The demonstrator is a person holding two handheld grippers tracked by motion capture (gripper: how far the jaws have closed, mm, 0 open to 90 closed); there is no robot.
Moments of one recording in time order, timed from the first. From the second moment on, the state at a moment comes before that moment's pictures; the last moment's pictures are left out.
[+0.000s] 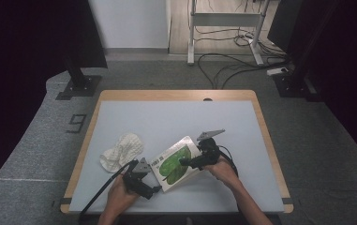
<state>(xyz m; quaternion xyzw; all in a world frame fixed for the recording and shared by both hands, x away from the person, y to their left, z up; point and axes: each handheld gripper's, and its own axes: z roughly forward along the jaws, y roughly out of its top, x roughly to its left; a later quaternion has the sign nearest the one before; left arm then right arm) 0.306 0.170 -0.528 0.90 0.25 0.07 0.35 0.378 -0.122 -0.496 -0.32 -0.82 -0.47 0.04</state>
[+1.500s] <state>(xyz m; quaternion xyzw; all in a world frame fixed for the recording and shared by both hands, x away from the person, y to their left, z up) 0.304 0.170 -0.525 0.89 0.29 0.06 0.35 0.371 -0.154 -0.475 -0.20 -0.89 -0.41 0.00</state>
